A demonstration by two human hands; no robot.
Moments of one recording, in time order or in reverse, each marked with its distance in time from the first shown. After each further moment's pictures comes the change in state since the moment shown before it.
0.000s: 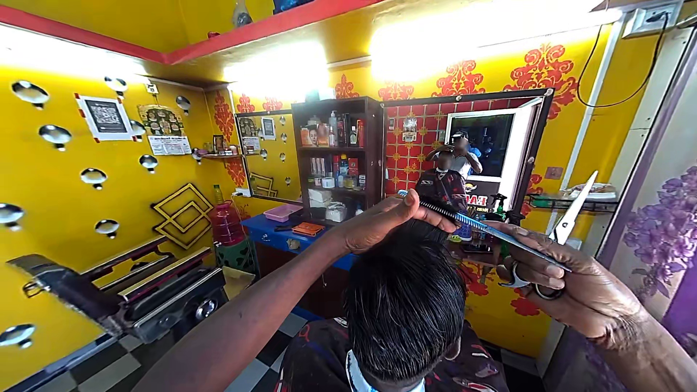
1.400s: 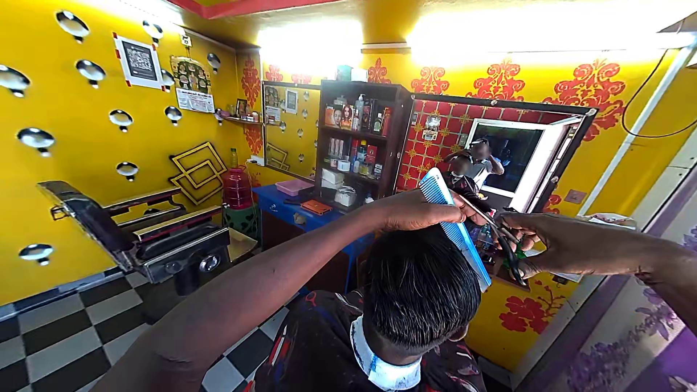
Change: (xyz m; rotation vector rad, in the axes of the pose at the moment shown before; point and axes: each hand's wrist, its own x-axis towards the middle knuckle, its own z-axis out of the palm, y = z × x) left_hand 0.003 0.018 0.011 0.163 0.140 -0.154; right_hand 0.067 -0.069 0.047 -1.794 -0.204 0.476
